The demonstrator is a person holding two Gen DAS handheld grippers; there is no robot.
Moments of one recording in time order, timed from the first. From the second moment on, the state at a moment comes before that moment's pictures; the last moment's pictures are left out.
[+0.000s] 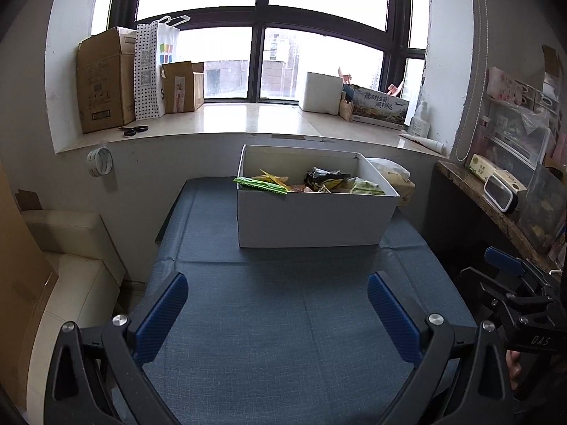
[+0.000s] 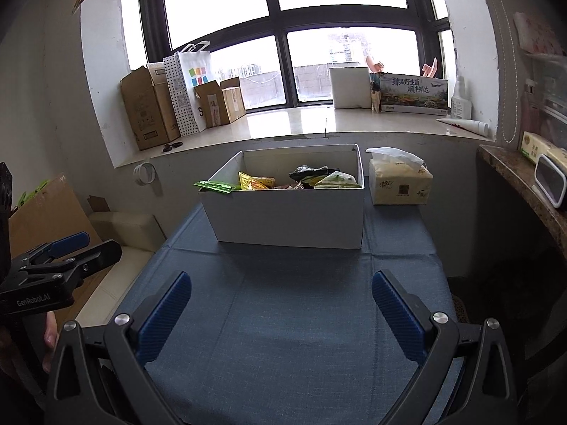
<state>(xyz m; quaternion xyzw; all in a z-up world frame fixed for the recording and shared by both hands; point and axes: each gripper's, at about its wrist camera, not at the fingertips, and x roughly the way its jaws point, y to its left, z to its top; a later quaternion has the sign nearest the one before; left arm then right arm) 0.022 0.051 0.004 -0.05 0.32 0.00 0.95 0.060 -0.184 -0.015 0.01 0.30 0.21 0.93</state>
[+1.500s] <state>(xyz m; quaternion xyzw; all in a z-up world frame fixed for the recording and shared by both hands) 0.020 0.045 0.005 -0.05 0.32 -0.01 0.95 0.056 -0.181 -0.011 0.01 0.30 0.22 0.93</state>
